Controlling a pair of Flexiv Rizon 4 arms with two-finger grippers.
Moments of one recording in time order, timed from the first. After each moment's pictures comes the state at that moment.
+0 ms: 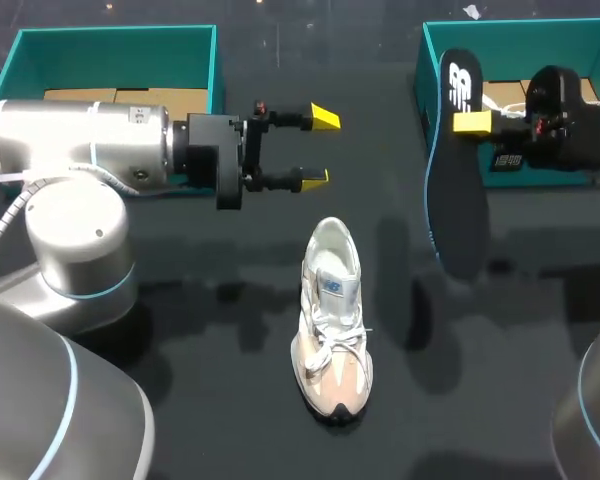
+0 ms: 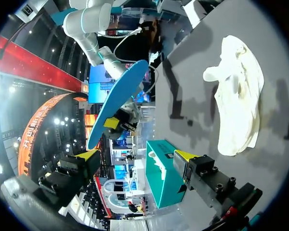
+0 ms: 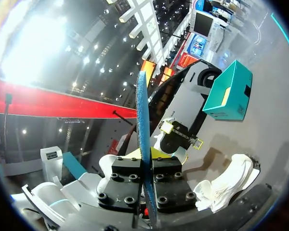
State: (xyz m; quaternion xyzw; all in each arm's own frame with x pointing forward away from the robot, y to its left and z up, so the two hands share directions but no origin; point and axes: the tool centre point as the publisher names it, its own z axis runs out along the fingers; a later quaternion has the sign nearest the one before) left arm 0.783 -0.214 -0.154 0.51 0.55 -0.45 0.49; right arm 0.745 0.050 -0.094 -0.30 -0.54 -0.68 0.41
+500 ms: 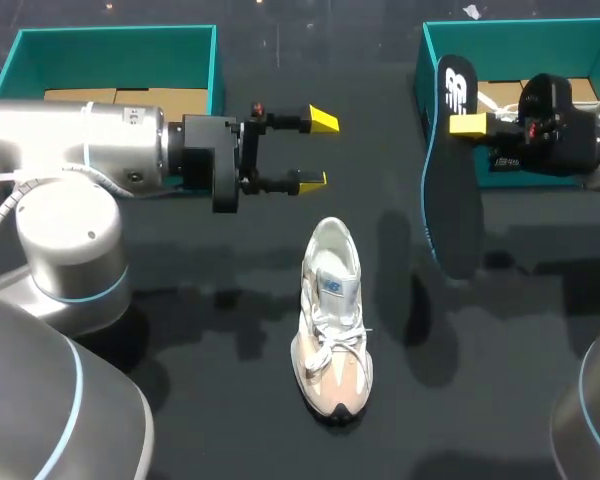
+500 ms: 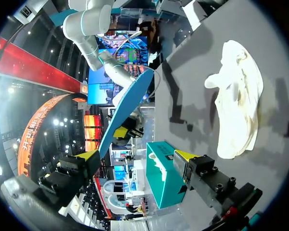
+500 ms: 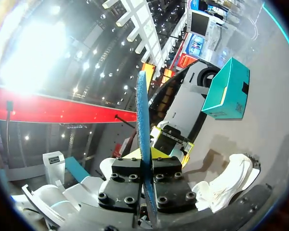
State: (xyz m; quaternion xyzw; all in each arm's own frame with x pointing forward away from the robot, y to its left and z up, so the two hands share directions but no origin) left arm 0.772 -0.212 -0.148 0.51 0.55 -0.45 0.48; right arm 0.757 0.050 -0.107 -0.30 -0.52 -0.68 0.42
